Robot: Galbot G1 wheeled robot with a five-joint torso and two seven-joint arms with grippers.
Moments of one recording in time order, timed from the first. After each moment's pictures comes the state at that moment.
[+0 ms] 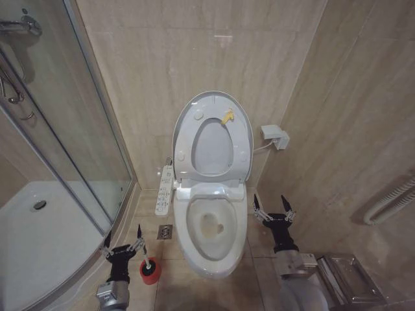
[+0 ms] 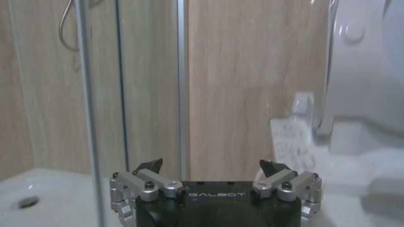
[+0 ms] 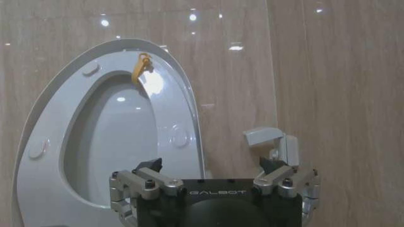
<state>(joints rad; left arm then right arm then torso) 1.51 -1.39 -0.49 -1.76 -0.16 -0.29 -0.28 -1.47 1.38 0.51 2.01 0.22 0.24 0.13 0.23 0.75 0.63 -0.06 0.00</state>
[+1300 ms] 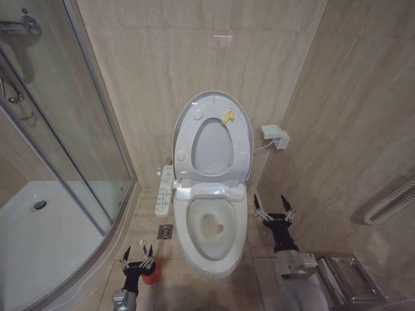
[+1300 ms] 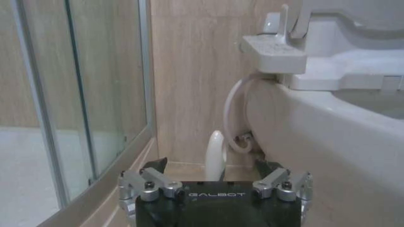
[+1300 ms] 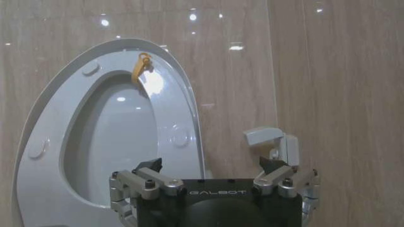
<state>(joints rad) 1.28 -1.37 -0.45 -1.19 -0.22 -0.51 -0.02 -1.47 1.38 0.51 2.01 0.22 0.24 0.13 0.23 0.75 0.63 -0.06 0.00</state>
